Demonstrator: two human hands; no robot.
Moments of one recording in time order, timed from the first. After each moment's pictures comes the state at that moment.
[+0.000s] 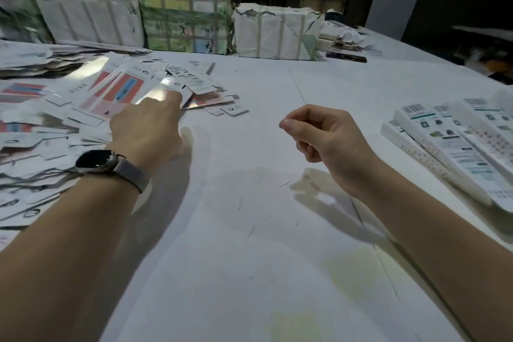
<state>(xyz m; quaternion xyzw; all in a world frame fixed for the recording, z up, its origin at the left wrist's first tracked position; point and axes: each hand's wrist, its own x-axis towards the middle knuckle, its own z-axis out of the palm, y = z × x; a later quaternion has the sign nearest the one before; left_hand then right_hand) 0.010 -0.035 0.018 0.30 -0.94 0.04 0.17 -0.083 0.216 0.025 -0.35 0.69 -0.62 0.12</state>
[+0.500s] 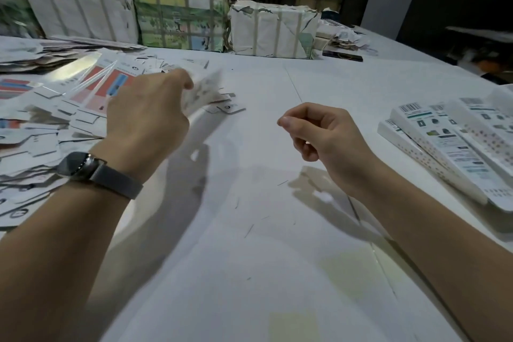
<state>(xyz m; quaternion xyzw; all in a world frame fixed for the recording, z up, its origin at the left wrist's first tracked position) 0.014 -0.011 0.036 0.23 -0.92 -0.02 0.33 -0.089 0.215 0.020 -0.36 0.68 -0.63 0.12</state>
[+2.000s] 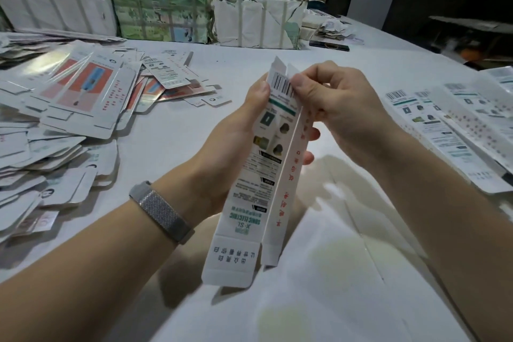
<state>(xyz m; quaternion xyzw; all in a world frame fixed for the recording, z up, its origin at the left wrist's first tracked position) 0.015 0.097 0.028 -0.06 -0.60 -0.80 0.04 -0.088 0.228 0.055 -0.34 0.72 -0.60 0.04</state>
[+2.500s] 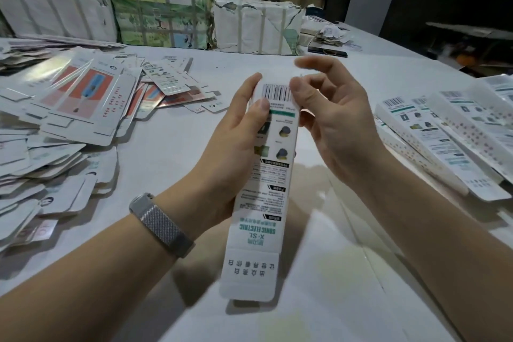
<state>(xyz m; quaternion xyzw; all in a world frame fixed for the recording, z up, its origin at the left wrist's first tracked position) 0.009 0.097 0.021 -0.01 -0.63 -0.76 0.15 -0.084 0.219 0.041 -0.33 0.60 -0.72 0.03</state>
